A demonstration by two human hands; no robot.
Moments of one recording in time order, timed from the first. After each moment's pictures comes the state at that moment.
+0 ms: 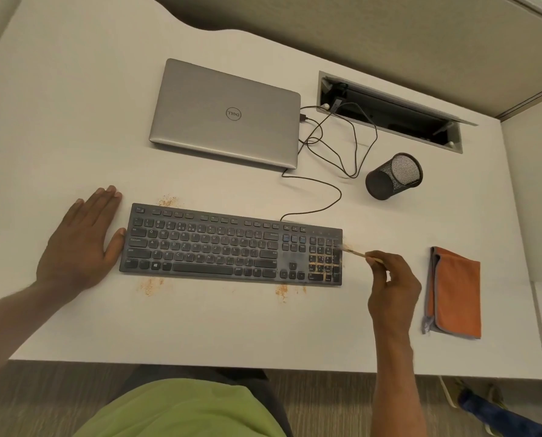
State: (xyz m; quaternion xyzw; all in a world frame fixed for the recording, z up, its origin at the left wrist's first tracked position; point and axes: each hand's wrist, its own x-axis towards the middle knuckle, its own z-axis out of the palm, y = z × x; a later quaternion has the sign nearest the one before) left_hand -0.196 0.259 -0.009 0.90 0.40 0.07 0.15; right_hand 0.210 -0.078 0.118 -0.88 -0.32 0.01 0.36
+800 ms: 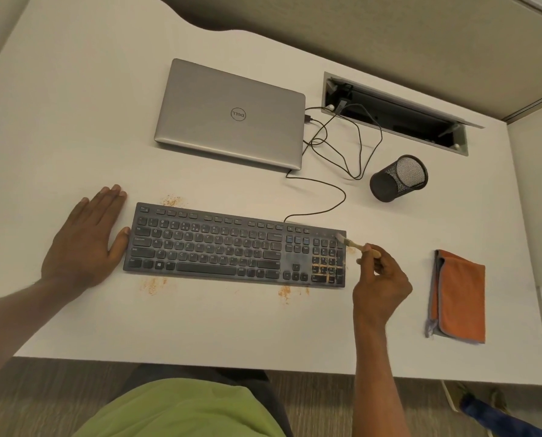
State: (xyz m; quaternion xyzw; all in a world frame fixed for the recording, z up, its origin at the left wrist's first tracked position) left_hand -0.196 0.260 -0.009 0.90 0.40 0.07 0.15; right_hand 0.187 -0.041 0.101 -0.87 -0.15 -0.01 0.47
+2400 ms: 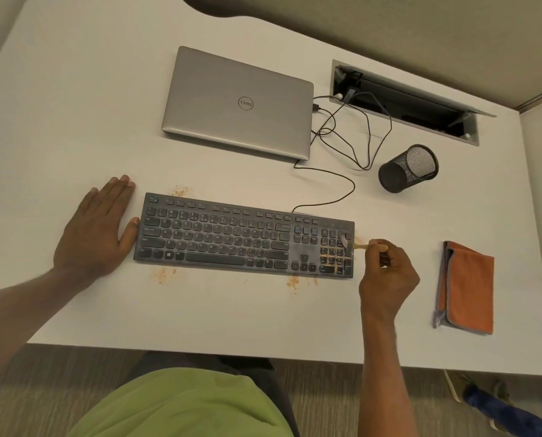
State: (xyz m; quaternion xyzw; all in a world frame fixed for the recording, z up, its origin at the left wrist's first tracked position) left_hand -0.196 0.259 -0.009 0.91 0.39 0.07 0.14; right_hand 0.178 -0.043 0.104 -0.87 -0.16 -0.01 0.46
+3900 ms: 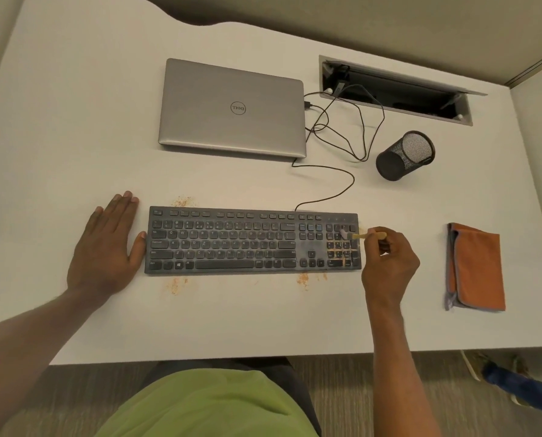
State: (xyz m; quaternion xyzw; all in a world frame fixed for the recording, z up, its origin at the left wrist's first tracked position) left_hand -0.197 0.261 -0.008 0.91 0.39 0.06 0.15; right_hand 0.163 -0.031 0.112 -0.87 -0.16 0.01 0.46
